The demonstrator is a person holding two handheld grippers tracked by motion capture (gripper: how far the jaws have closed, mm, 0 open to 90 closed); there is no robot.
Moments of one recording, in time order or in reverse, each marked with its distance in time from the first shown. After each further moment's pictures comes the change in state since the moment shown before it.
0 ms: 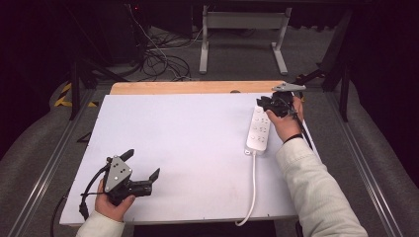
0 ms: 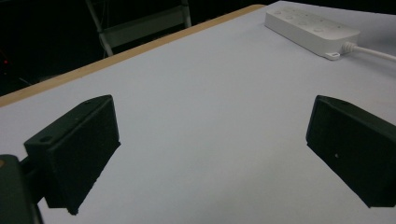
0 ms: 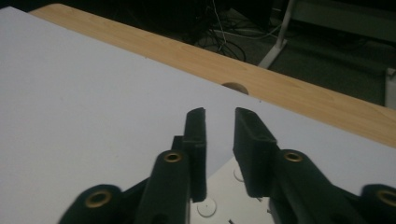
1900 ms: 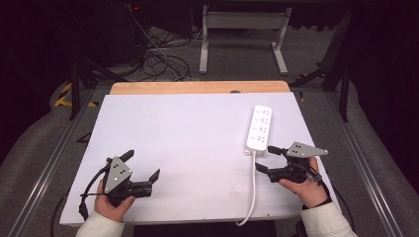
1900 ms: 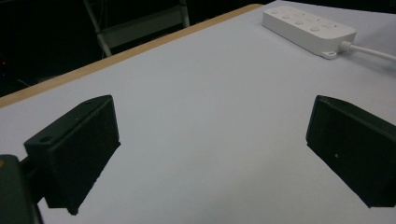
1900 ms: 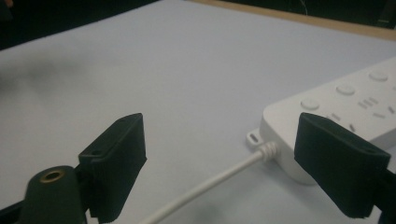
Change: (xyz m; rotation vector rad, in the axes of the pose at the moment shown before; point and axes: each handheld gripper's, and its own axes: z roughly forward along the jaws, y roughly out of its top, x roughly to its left) left arm -0.001 0.000 -0.002 0.009 -0.011 0.014; right arm 0.076 -0.122 -0.109 -0.081 0.342 -0.044
